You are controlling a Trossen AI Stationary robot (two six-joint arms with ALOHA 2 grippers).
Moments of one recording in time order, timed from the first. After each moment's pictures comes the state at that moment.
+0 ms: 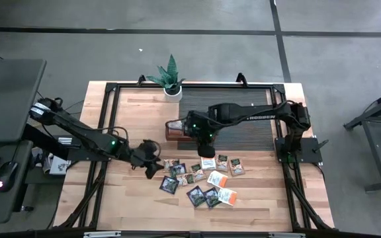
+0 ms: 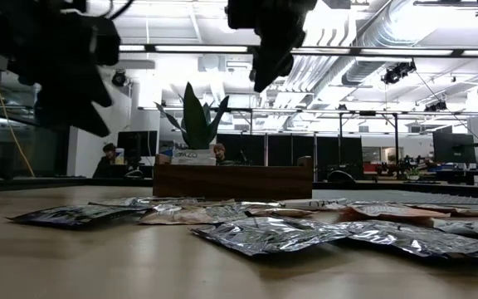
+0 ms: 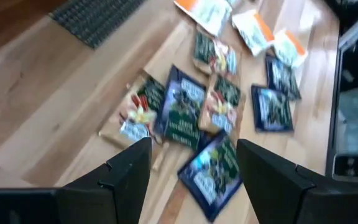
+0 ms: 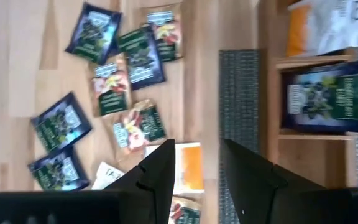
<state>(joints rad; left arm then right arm) -0.44 1.16 0.55 -0.13 -0.26 -0.99 -0.01 1.88 1.70 -0.98 -0.16 0.05</state>
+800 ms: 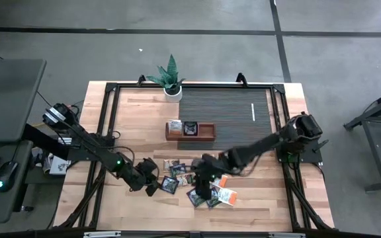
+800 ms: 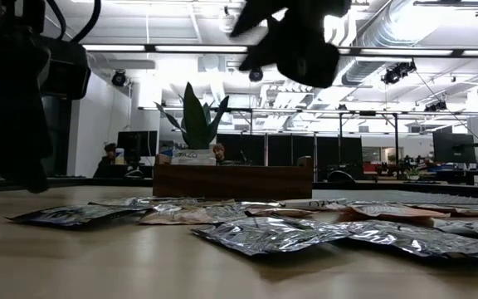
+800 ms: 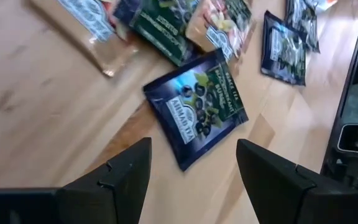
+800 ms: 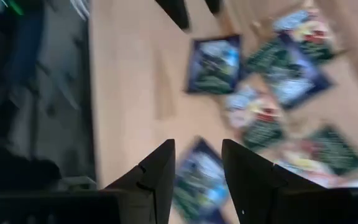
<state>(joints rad) -0.65 1.46 0.58 0.04 -0.30 -1.34 0.37 1.82 1.30 -0.23 0.02 0.76</state>
